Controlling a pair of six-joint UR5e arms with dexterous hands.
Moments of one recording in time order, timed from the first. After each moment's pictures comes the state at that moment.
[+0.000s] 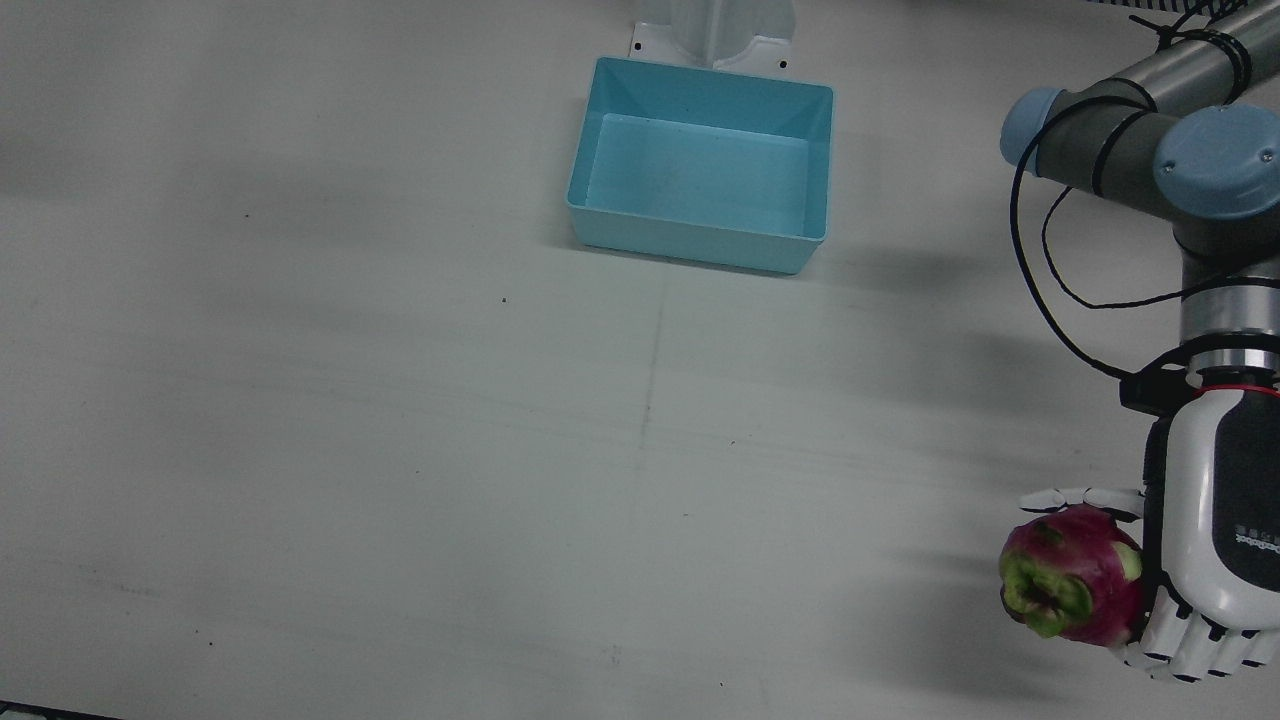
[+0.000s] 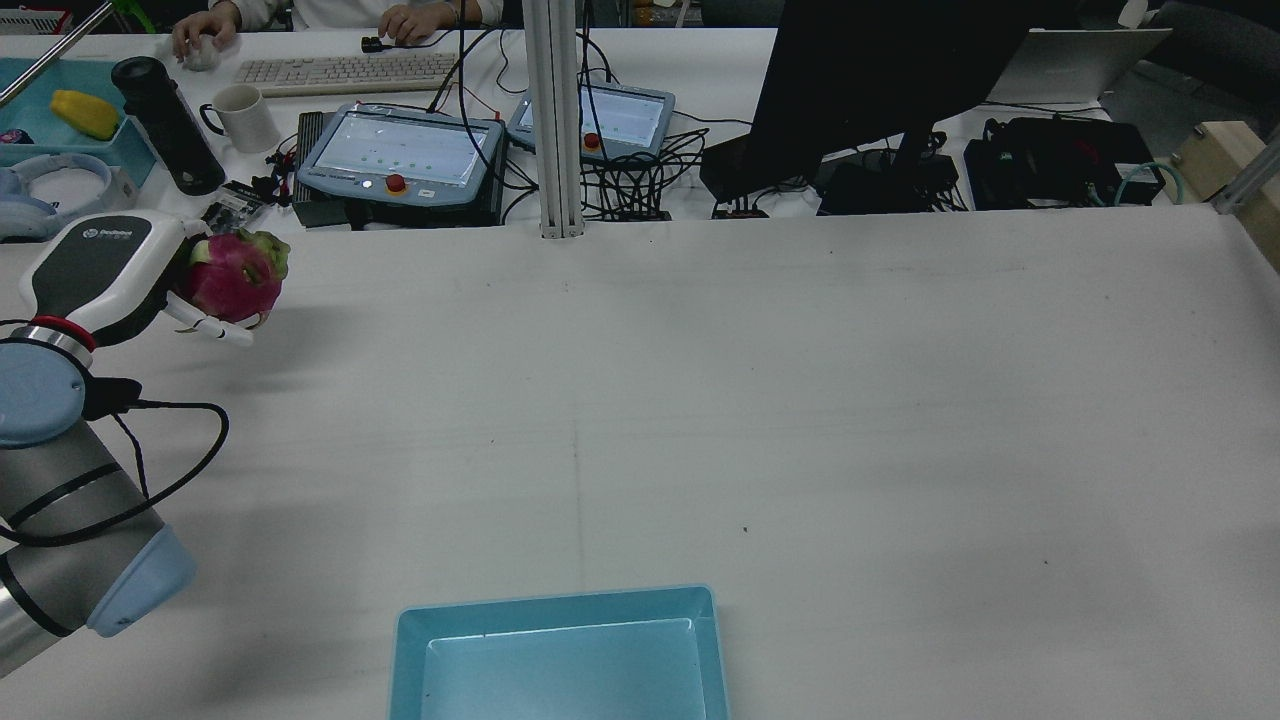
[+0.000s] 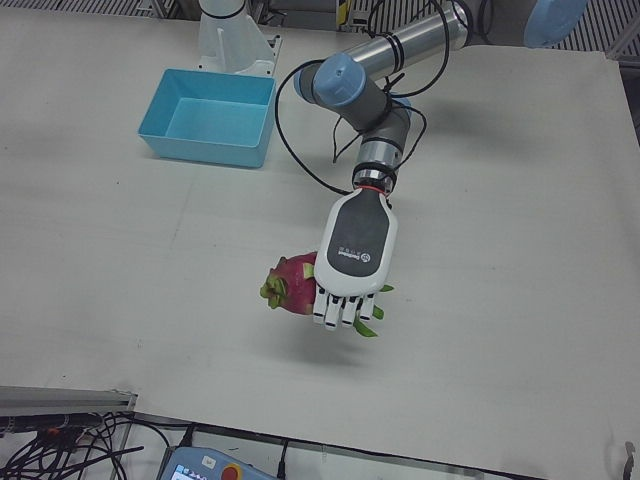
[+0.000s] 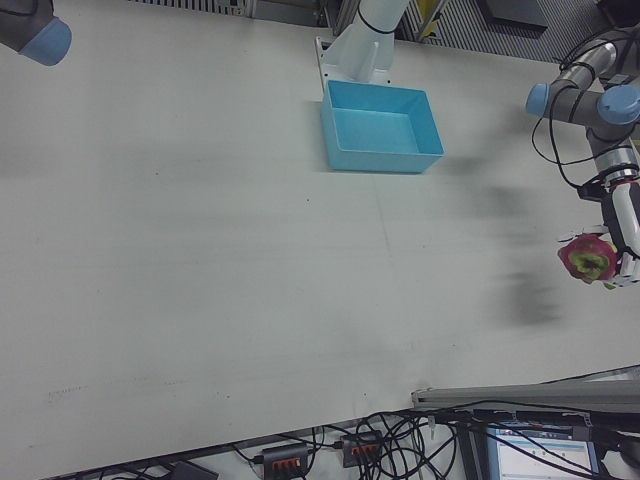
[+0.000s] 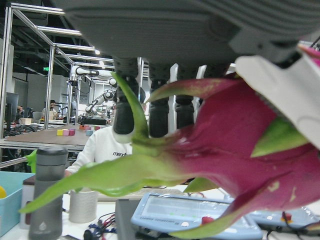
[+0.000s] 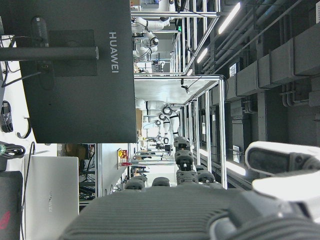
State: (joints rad) left arm -0.86 -2.01 -1.76 0.55 0.98 1.56; right arm 1.52 -1.56 1.57 -3.06 -1.49 0.05
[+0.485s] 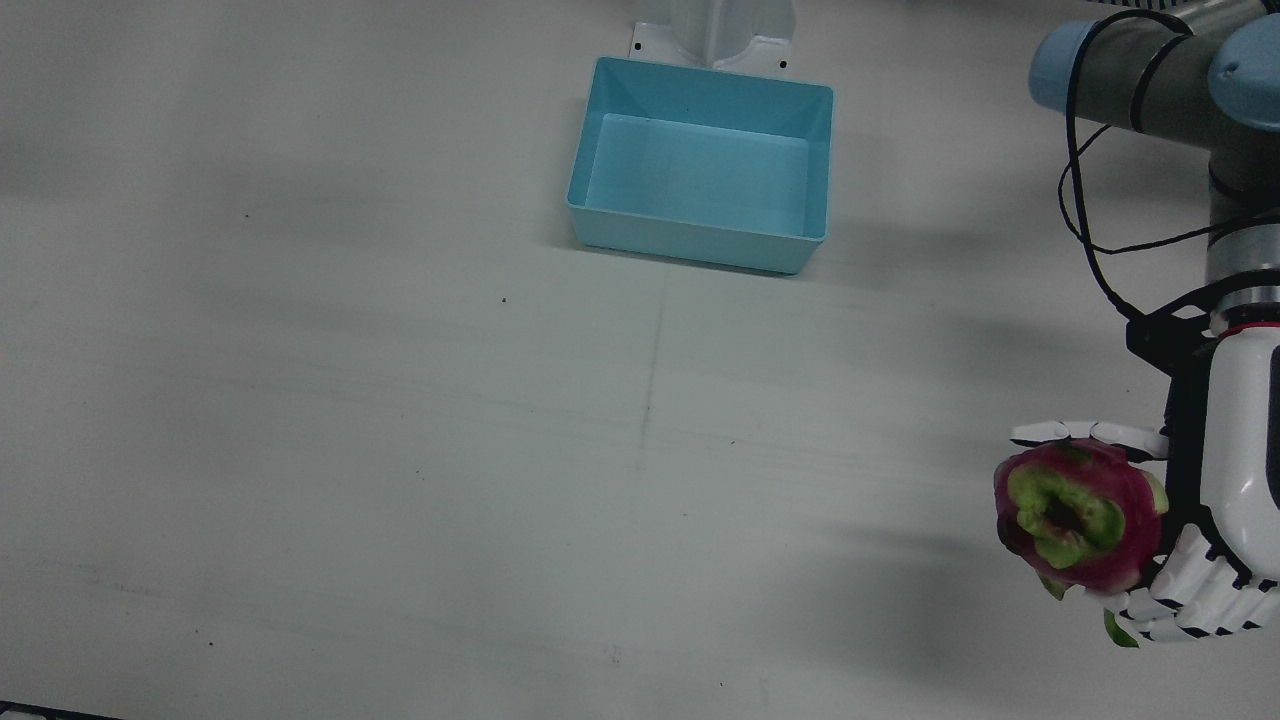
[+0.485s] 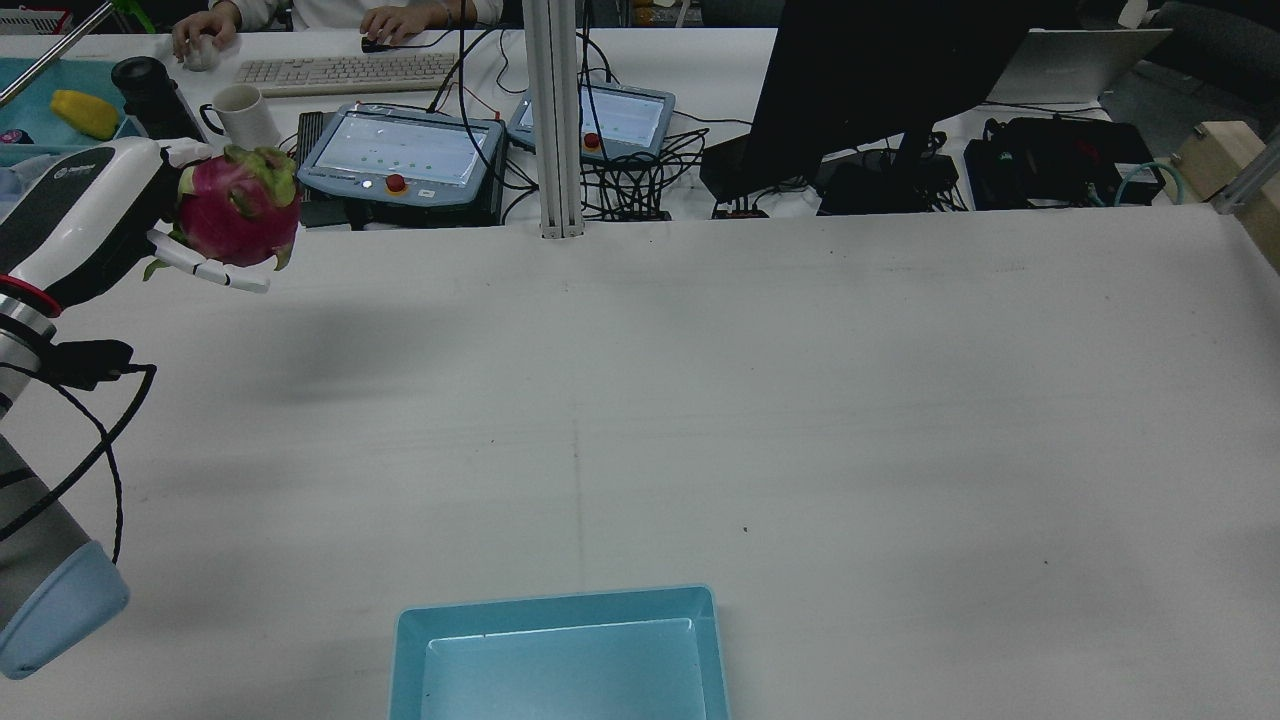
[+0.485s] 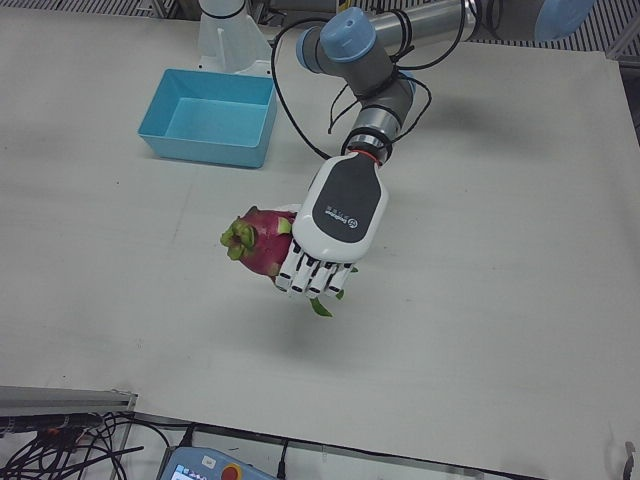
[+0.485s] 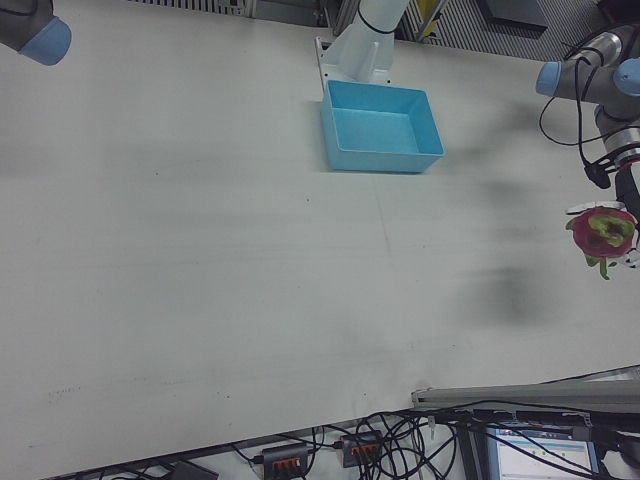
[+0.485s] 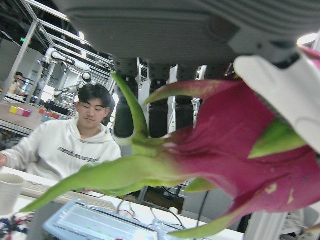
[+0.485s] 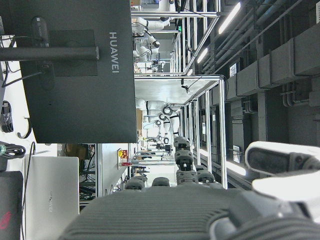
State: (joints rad) left arm -0.87 -1.96 -1.89 0.46 1.03 1.36; right arm 1.52 -1.56 1.57 -3.06 -1.49 0.05
